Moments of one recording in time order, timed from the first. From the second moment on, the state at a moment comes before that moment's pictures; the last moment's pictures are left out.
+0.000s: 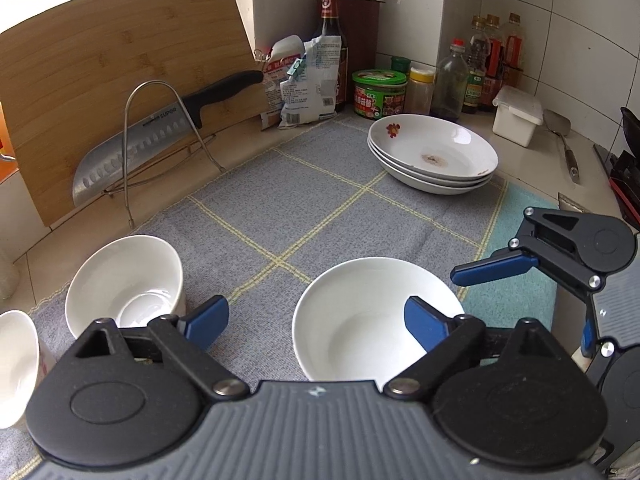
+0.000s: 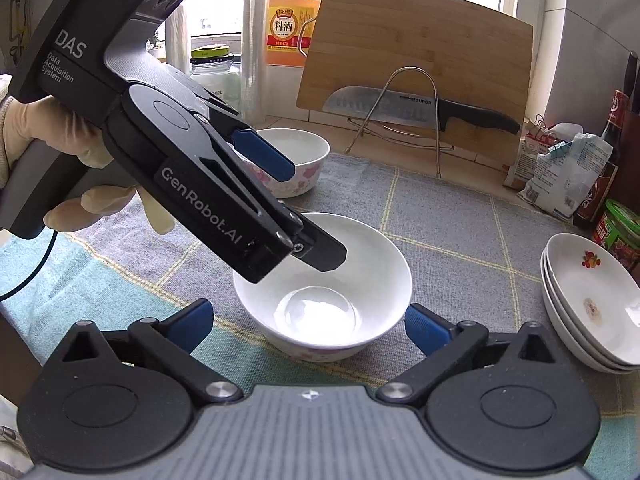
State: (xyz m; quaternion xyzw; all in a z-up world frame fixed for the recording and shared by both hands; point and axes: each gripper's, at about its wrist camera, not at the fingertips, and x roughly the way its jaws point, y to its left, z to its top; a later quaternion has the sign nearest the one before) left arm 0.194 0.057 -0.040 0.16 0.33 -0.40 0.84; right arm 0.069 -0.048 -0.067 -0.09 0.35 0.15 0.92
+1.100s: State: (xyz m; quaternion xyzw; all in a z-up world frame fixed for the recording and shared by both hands) left arm 0.229 0.154 -0.012 0.15 0.29 -0.29 0.90; right arm 0.118 0.015 -0.045 -0.15 0.32 0.18 0.92
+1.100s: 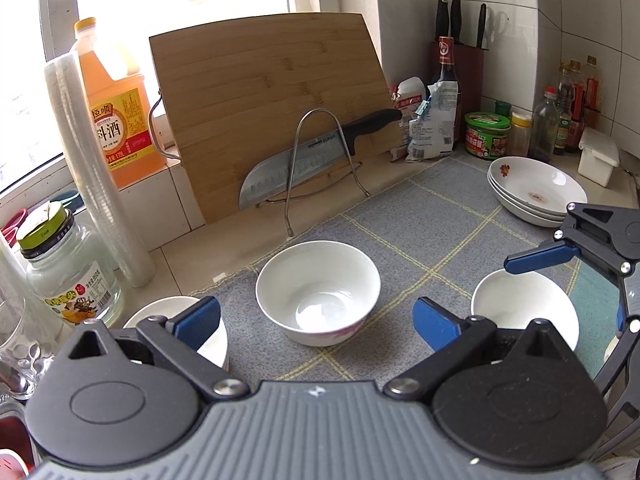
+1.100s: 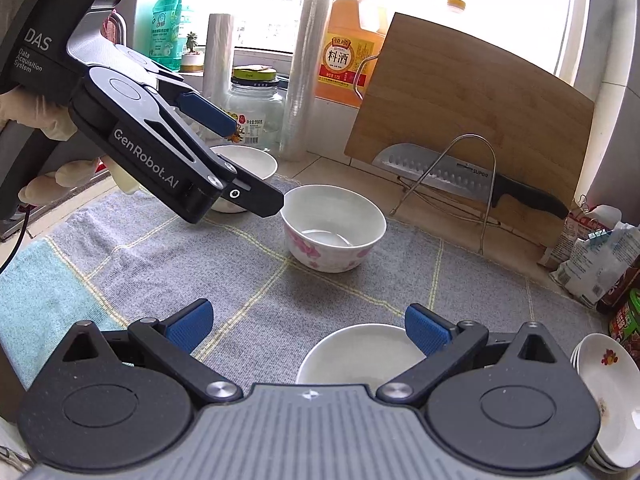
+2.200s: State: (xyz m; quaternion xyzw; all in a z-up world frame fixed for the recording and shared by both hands) left arm 0.342 0.129 -0.055 0.14 0.41 -0.32 0.84; right arm 0.233 0.031 -0.076 -0.17 0.38 0.21 0.88
